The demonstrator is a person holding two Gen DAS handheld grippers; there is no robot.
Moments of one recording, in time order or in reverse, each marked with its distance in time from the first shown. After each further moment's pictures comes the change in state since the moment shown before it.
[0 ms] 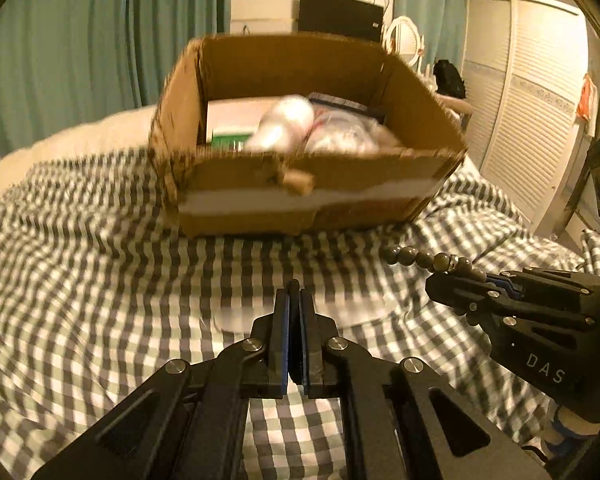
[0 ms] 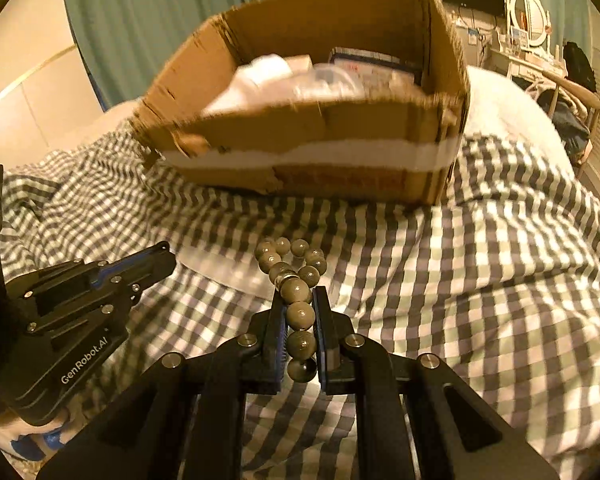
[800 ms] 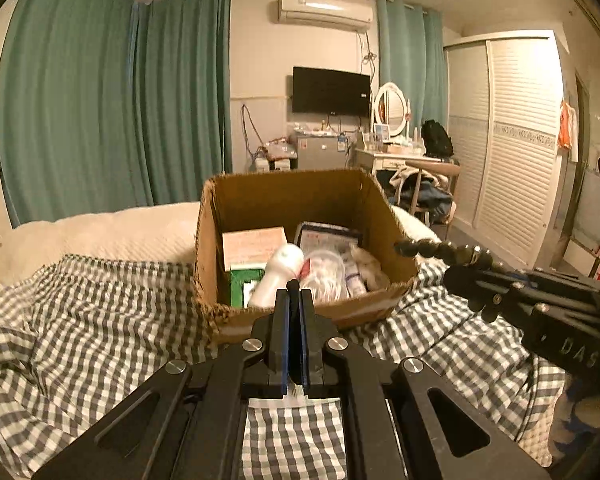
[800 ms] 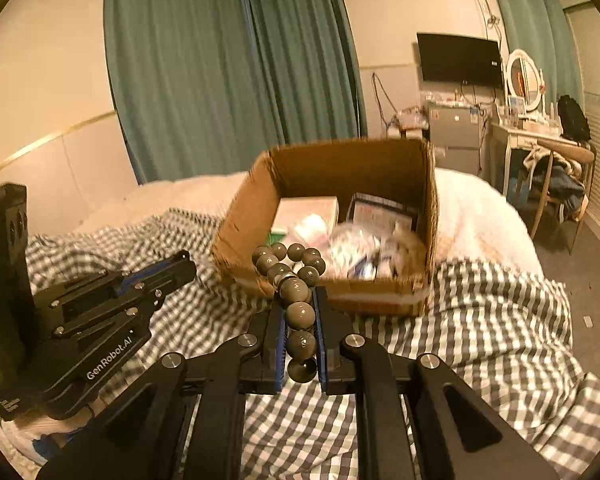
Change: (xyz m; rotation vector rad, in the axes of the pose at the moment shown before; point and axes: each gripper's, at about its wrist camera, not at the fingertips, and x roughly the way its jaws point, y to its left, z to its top) left arm -0.094 -0.011 0.060 0.034 -0.267 0.010; right arm -0.109 0.035 0.040 -0.034 -0.308 0.049
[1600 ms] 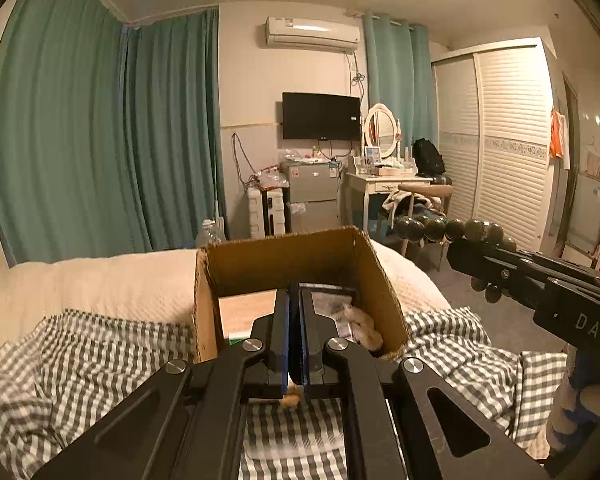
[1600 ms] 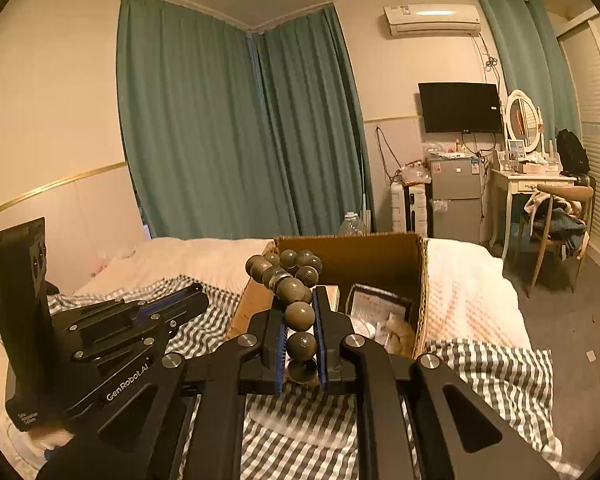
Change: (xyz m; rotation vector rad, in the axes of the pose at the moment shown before) left arm 0.001 0.000 0.074 0.041 -0.079 -0.018; right arm -0.037 -0.002 0.072 -0.013 -0.182 0.025
